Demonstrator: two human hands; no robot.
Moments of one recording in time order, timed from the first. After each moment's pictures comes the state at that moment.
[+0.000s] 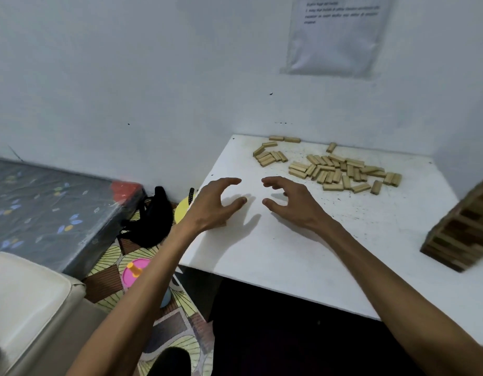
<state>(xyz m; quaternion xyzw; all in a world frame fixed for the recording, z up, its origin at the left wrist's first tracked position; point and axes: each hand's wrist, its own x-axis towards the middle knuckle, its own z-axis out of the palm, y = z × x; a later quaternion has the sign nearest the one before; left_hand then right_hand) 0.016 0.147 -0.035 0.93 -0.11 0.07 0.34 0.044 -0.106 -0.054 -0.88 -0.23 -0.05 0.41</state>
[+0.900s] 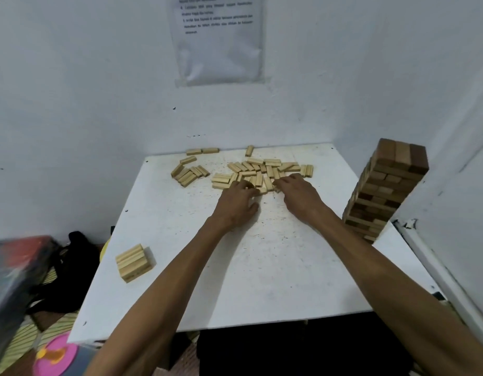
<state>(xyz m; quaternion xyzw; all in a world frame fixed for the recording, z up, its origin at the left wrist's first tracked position) 0.109 -0.071 -0.061 0.93 -0.33 0.02 0.16 0.069 -0.277 -0.067 -1.00 -0.02 -0.07 0.04</state>
